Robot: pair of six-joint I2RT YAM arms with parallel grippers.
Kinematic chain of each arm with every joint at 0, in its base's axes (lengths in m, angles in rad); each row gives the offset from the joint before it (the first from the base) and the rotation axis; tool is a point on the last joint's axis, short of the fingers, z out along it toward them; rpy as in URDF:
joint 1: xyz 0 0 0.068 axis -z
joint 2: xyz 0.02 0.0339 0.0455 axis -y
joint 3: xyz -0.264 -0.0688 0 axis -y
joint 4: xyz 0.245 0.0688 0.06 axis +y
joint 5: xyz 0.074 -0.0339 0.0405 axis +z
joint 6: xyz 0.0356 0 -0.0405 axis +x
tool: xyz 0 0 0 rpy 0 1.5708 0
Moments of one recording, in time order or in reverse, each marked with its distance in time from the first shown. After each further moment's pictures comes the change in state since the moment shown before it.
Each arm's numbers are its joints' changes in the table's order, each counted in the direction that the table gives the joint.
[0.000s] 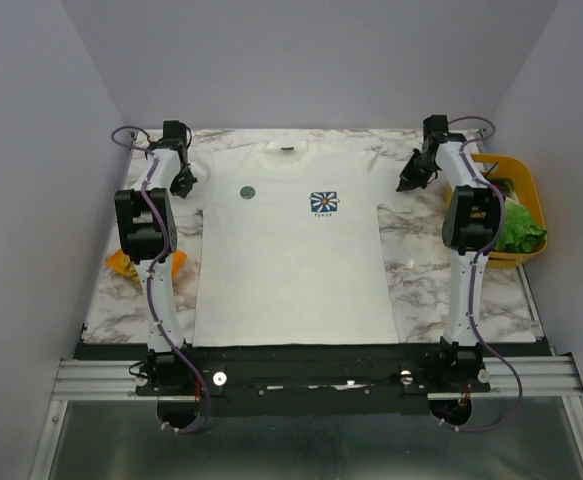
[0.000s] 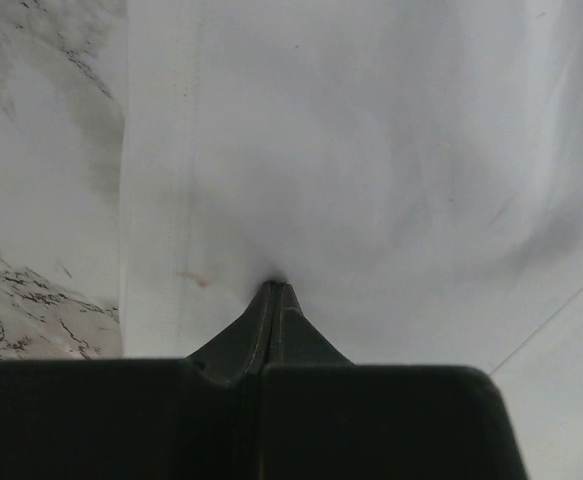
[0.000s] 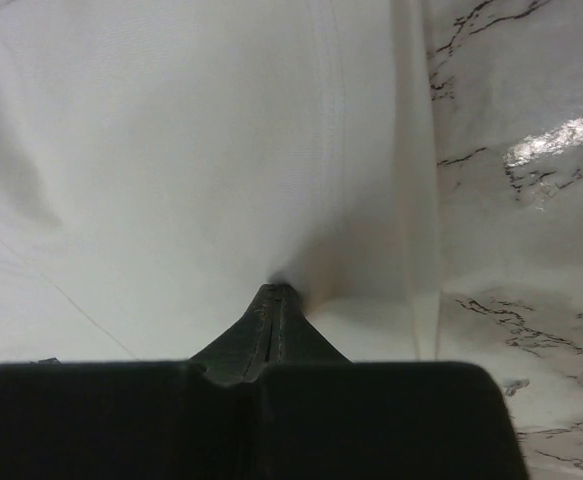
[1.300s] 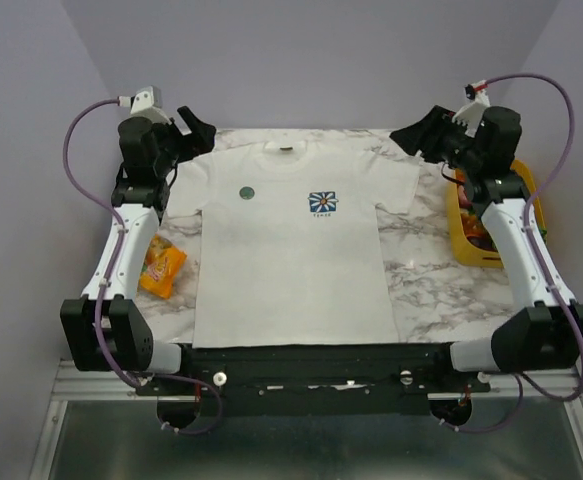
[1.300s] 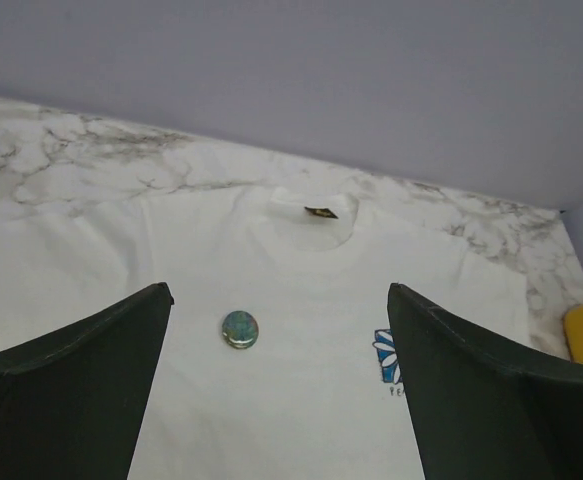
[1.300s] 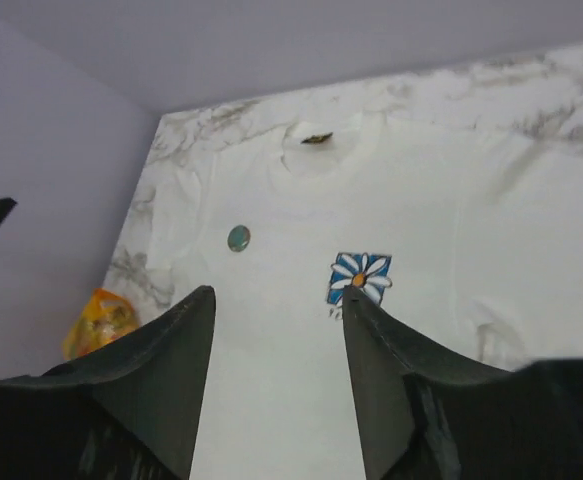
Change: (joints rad) left arm 0.073 0.906 -0.669 -0.708 -0.426 0.023; right arm -0.075 0.985 -0.773 -0.656 0.328 -0.075
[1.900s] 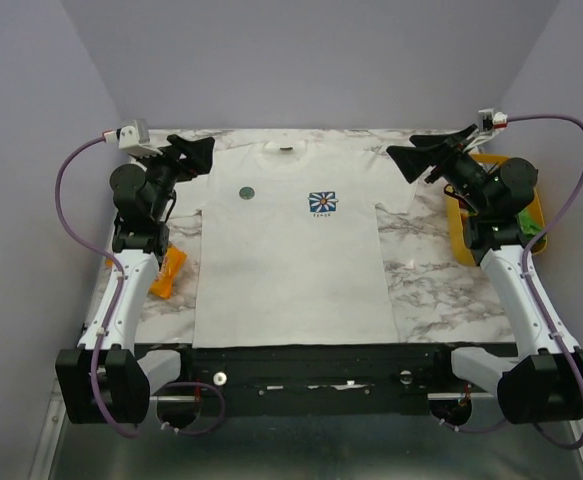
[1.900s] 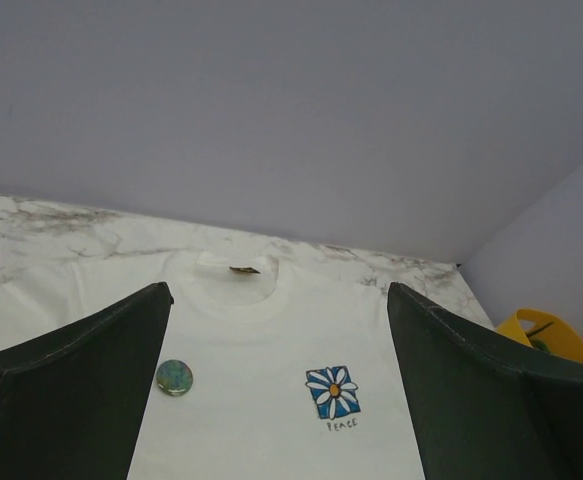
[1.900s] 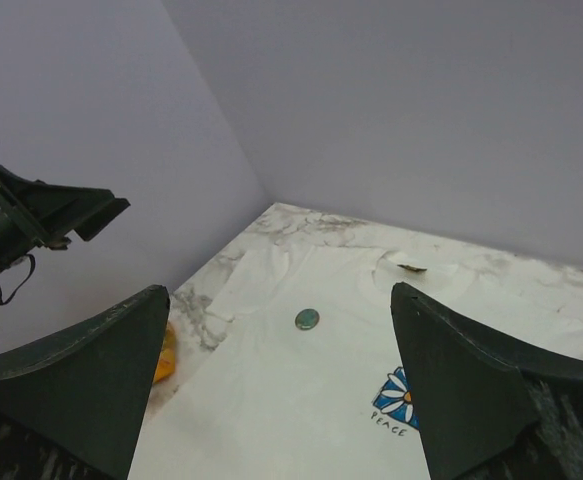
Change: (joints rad) left arm 0.000 0.317 -0.406 -0.435 -0.047 -0.119; right arm 0.003 0.400 -0.453 -0.678 0.160 0.053
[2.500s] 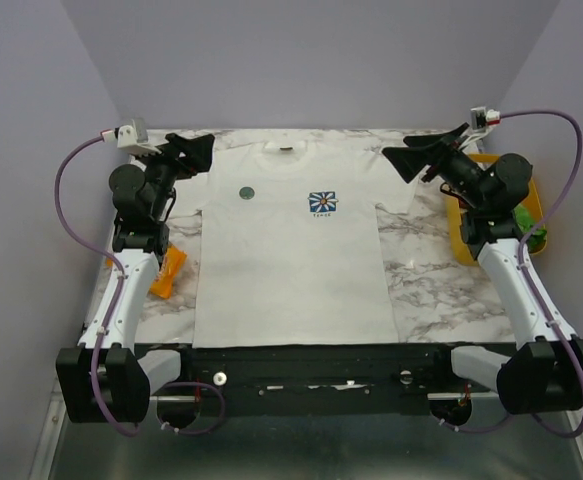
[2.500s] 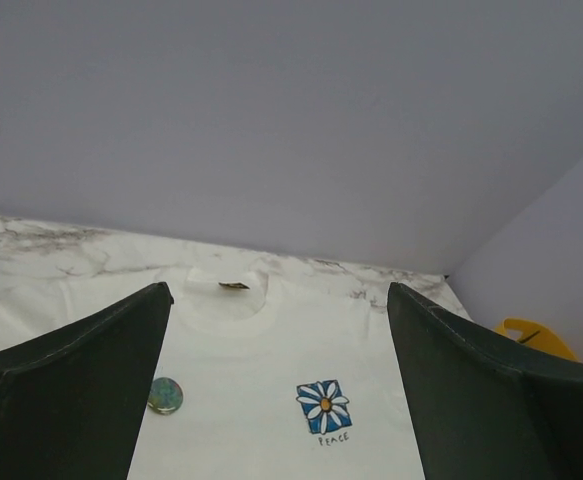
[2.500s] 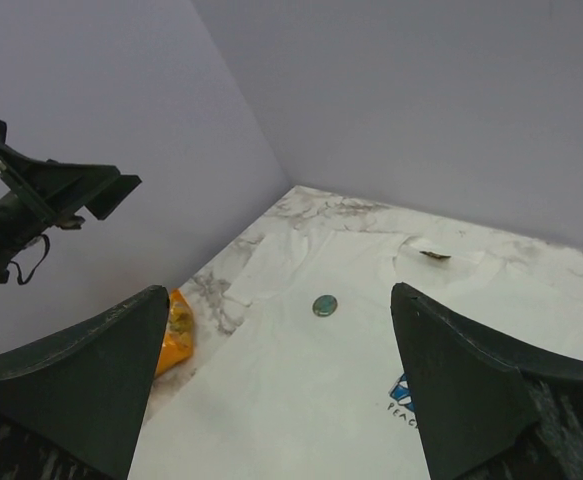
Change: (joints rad) left arm -0.001 -0.005 0.000 -0.051 -0.007 -0.020; right arm 0.000 -0.058 0.007 -0.031 0.064 0.034
